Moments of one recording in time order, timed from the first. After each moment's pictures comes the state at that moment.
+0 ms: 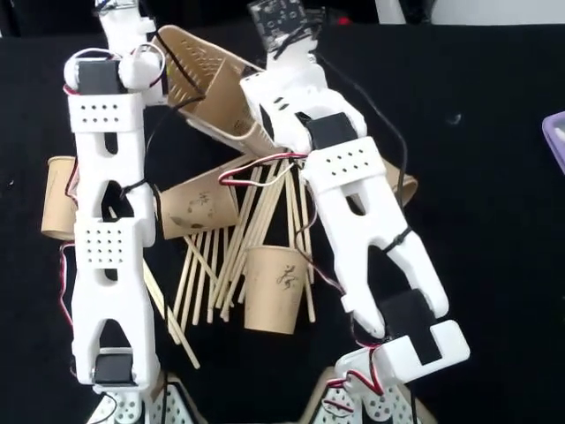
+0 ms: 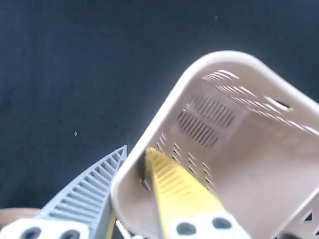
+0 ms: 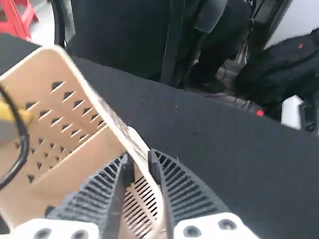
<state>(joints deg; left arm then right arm) -6.9 53.4 -92.7 98.5 0.8 -18.8 0.7 1.1 34.7 3.5</state>
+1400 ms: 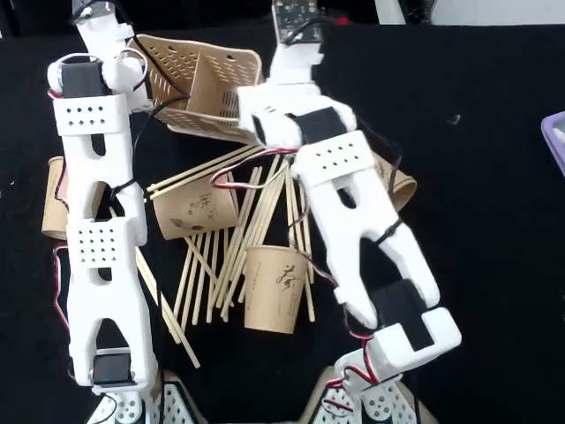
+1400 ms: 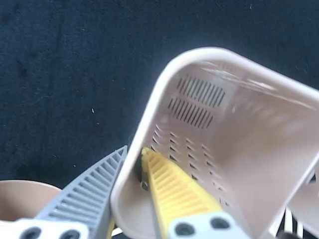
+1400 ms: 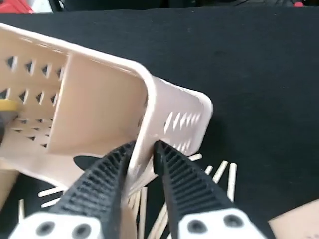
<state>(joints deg) -10.1 55.2 -93.1 100.5 4.8 -18.4 4.7 -3.6 49.2 -12.6</state>
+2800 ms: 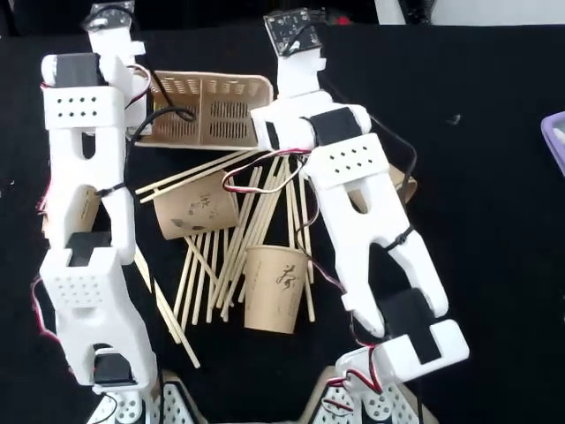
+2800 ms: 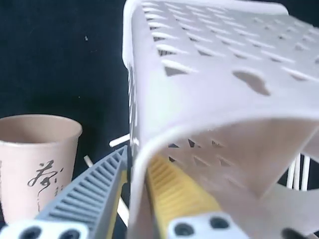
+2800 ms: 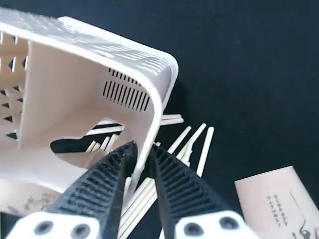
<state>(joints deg) -10.2 25.5 -50.2 100.5 -2.3 -18.6 0.4 -2.3 61.9 -2.9</state>
